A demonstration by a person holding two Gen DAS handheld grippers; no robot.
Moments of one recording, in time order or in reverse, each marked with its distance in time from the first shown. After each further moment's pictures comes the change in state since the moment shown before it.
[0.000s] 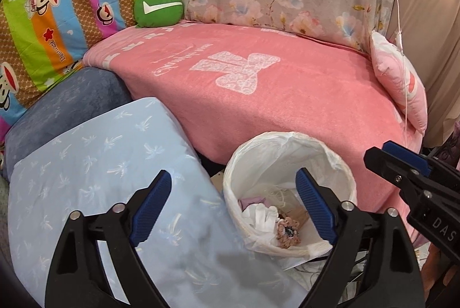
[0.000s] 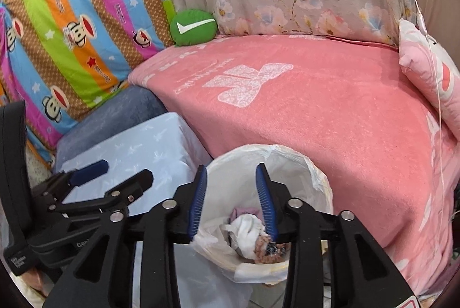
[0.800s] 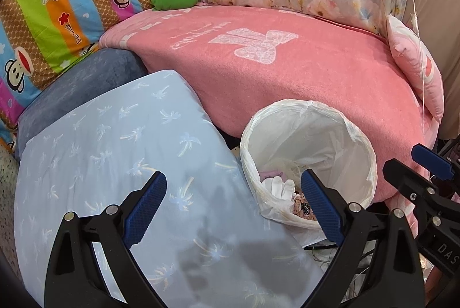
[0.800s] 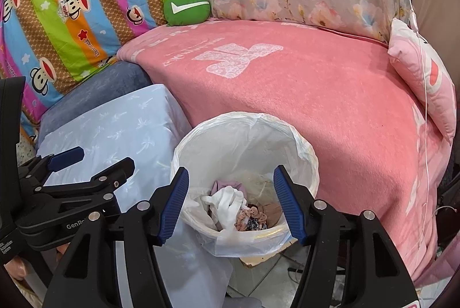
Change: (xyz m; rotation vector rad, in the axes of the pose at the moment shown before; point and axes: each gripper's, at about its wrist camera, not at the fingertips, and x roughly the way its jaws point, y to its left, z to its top) left arm 0.006 0.000 -0.033 -0.029 0.073 0.084; right arm -0.002 0.003 -0.044 -0.040 0.059 -0.079
